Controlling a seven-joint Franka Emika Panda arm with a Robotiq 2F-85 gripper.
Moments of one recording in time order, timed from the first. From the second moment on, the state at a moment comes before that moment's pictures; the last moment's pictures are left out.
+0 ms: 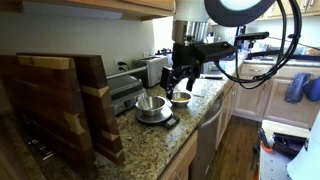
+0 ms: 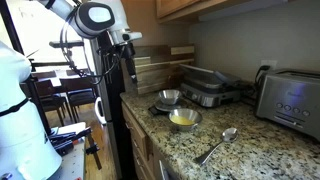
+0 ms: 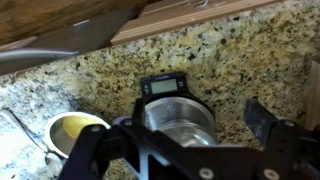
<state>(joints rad) -0.01 -0.54 0.30 -2.74 0.05 2.42 0.49</state>
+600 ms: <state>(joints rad) -0.01 -0.54 0.29 -2.74 0.05 2.42 0.49</state>
